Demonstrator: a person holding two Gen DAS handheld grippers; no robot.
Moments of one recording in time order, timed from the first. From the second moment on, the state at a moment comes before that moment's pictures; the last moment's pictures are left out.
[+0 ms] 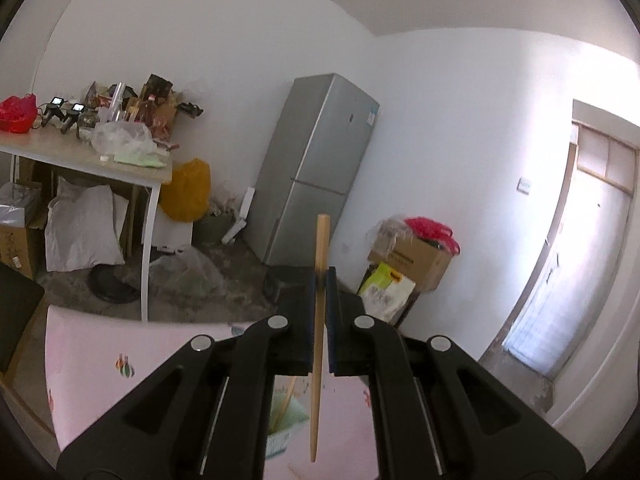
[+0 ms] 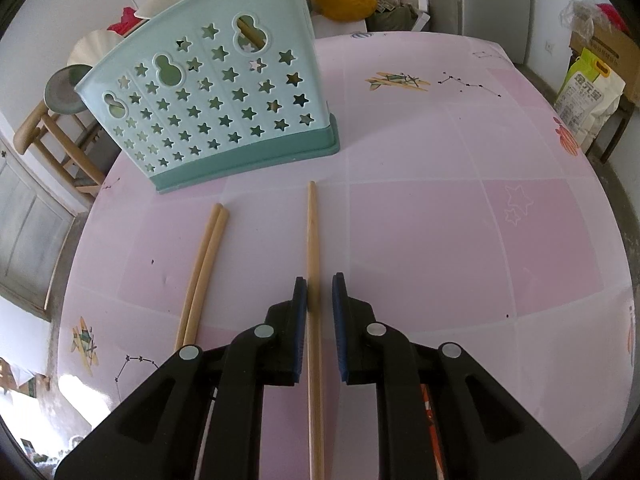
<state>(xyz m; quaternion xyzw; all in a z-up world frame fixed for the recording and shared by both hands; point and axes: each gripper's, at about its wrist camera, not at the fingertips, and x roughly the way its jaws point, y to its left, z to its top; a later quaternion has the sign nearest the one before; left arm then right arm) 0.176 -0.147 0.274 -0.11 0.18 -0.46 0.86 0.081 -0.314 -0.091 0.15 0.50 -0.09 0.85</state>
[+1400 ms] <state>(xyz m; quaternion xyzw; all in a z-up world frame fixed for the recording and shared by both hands) 0.154 -0.131 0.149 -0.04 0.25 -0.41 0.88 0.093 -0.312 -0.091 0.12 0.52 -0.08 0.84</state>
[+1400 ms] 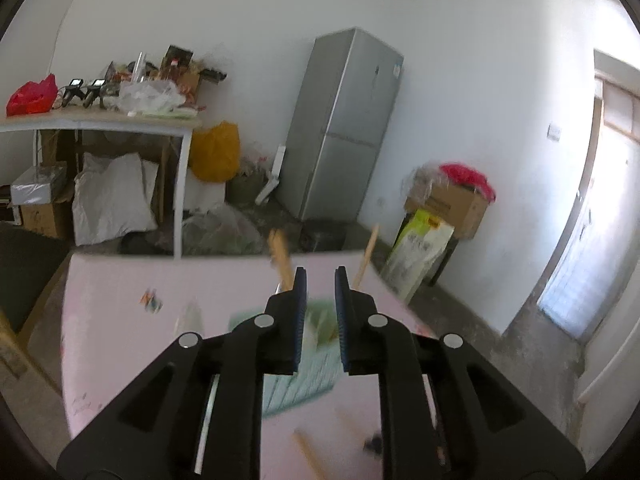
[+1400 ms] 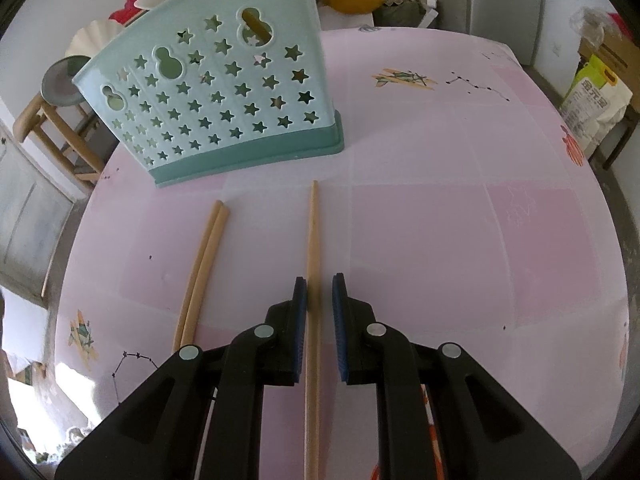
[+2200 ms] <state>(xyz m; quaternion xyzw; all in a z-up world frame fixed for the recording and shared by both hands) 0.109 -0.042 0.036 -0.07 0.40 -0.31 0.86 0.088 -0.335 0.088 0.15 0.30 -0.04 0.94</state>
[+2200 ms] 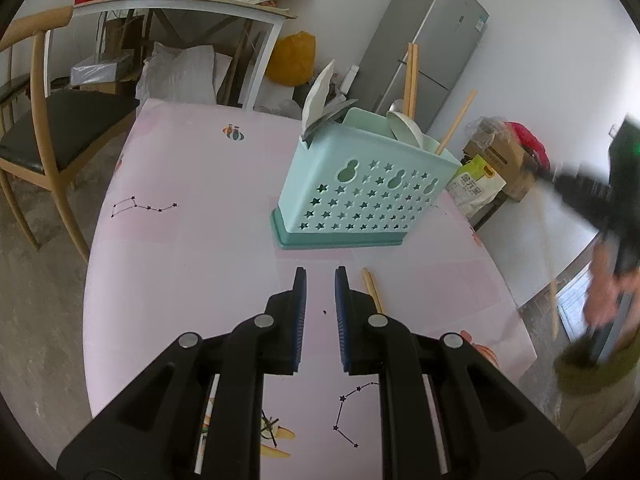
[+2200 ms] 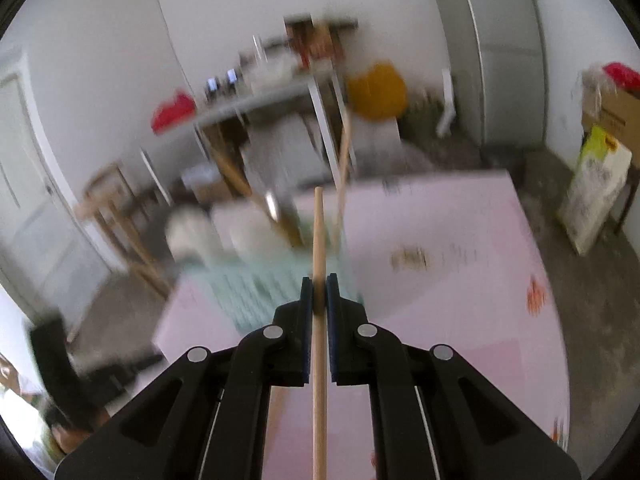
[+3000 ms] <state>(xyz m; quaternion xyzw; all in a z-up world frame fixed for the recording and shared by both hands) 0.130 -0.018 0.023 -0.09 0.42 -0.26 0.87 0.241 -0.337 0.110 0.09 0.14 -0.08 0.98</state>
